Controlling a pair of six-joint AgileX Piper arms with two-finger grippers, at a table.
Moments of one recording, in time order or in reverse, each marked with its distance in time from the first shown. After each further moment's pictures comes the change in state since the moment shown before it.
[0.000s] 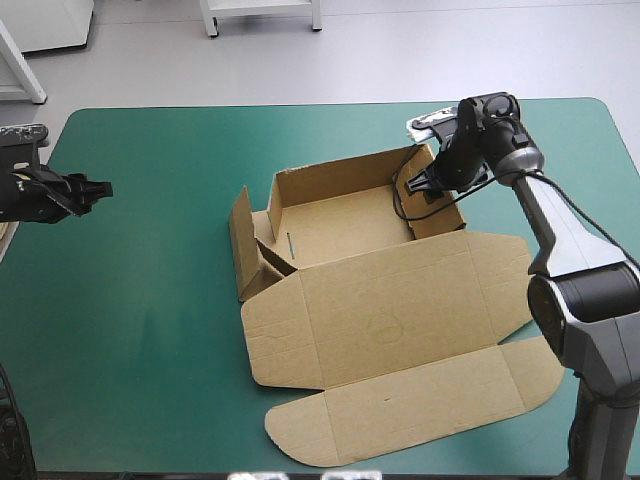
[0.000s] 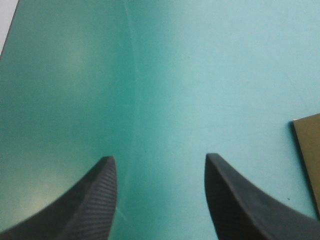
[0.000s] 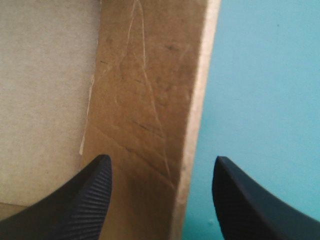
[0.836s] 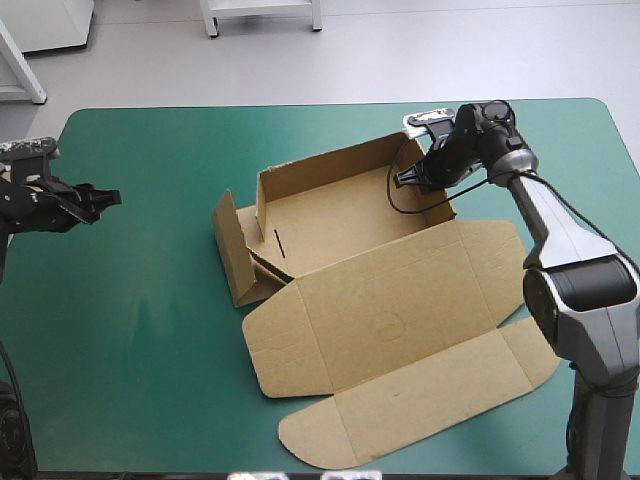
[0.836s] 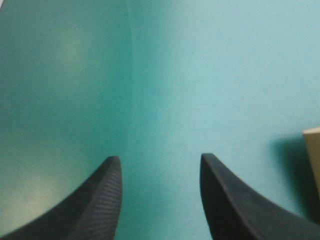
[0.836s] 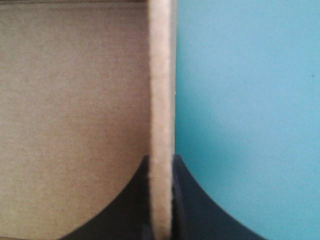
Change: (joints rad) left arm 0.000 0.027 0.113 -0.033 -0.128 0.000; right arm -0.034 0.043 0.001 0.156 -0.145 -0.015
